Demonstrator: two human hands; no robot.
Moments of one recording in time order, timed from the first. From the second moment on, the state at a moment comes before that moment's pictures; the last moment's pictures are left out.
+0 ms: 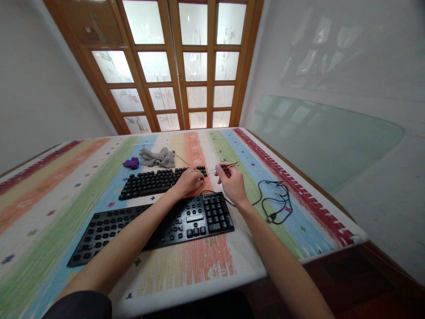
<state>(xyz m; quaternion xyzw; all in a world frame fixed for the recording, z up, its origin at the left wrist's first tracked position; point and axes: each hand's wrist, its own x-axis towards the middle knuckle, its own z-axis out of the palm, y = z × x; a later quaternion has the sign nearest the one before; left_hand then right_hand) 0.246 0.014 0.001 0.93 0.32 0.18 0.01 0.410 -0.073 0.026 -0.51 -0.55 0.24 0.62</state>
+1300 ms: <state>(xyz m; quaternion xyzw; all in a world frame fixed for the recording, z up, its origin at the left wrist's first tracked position) 0.161 -0.177 -0.004 0.82 0.46 0.23 0.22 0.381 -0.108 0.024 -0.28 -0.83 0.42 0.24</state>
